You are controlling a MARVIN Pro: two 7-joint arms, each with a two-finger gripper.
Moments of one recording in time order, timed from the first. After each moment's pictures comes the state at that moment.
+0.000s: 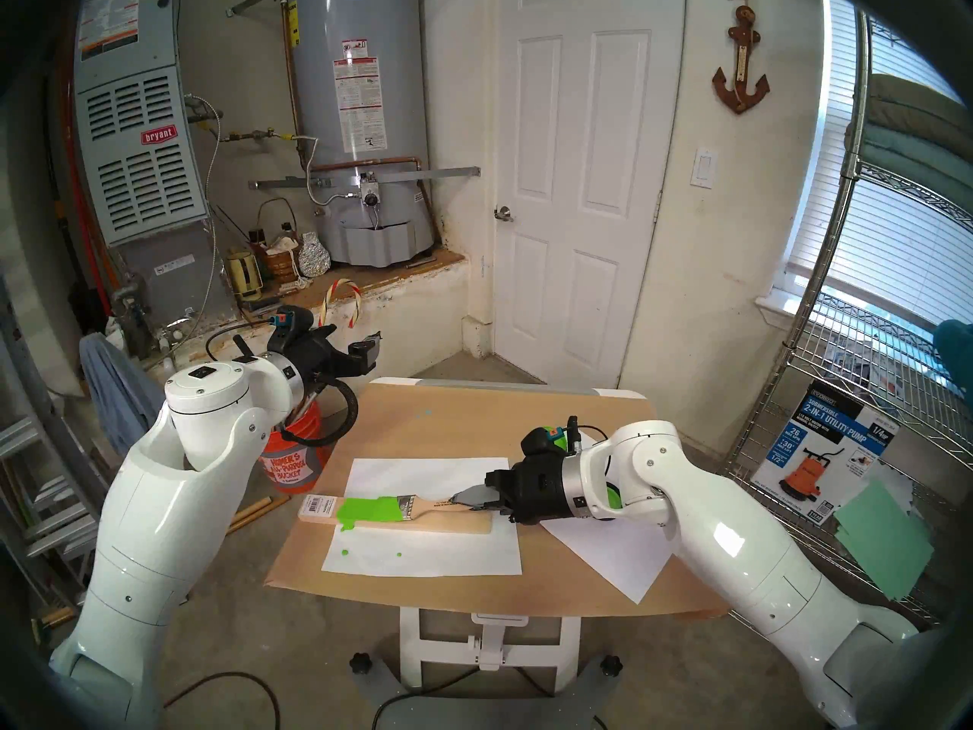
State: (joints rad) left arm 1.48 -1.00 -1.54 -1.93 -0.62 0.55 -0.02; right arm -1.29 -1.01 0.98 -1.79 1.71 0.92 -0.26
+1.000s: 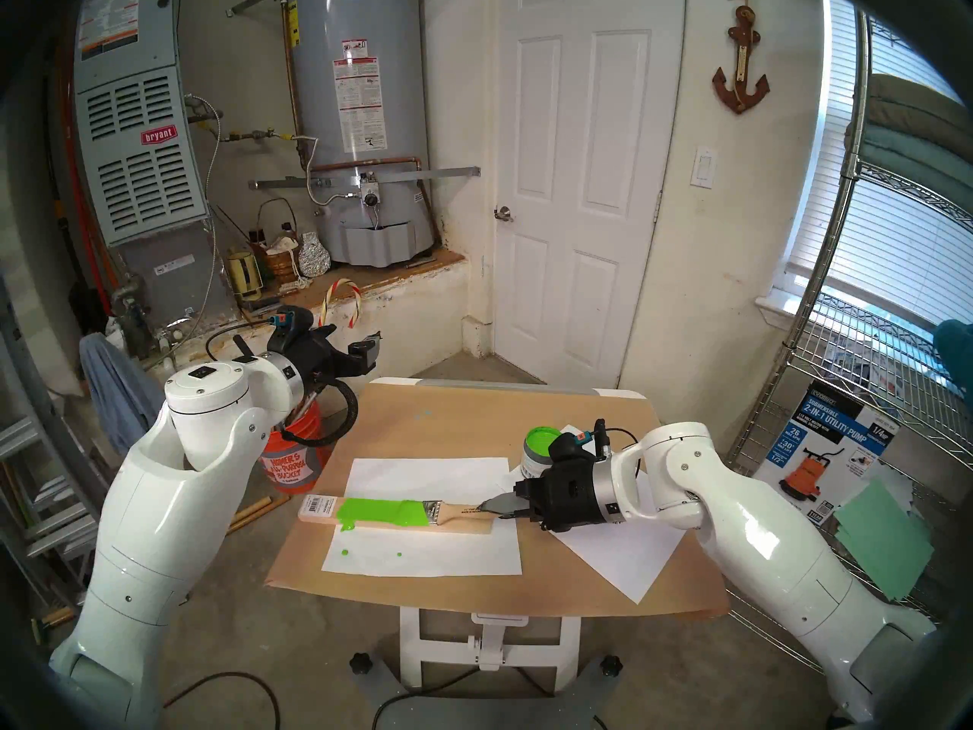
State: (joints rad) left arm 1.48 -1.00 -1.54 -1.93 -0.62 0.55 -0.02; right arm -1.34 -0.92 1.04 -1.85 1.71 0.95 -0.28
